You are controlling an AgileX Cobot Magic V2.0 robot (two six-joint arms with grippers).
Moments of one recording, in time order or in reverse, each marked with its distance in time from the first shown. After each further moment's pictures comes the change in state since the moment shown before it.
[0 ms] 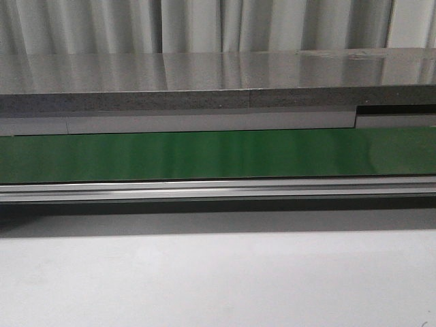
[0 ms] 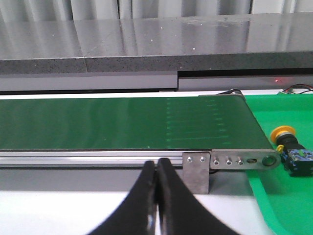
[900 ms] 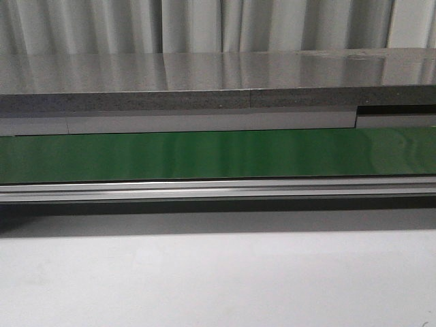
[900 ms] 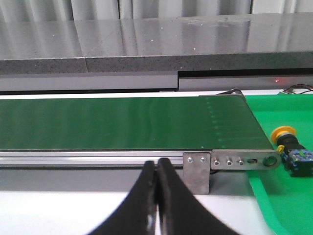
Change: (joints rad) left arm 0.000 -0.029 0.042 0.230 -0.029 -0.213; right arm 0.000 0.000 0.000 0.000 0.000 0.000
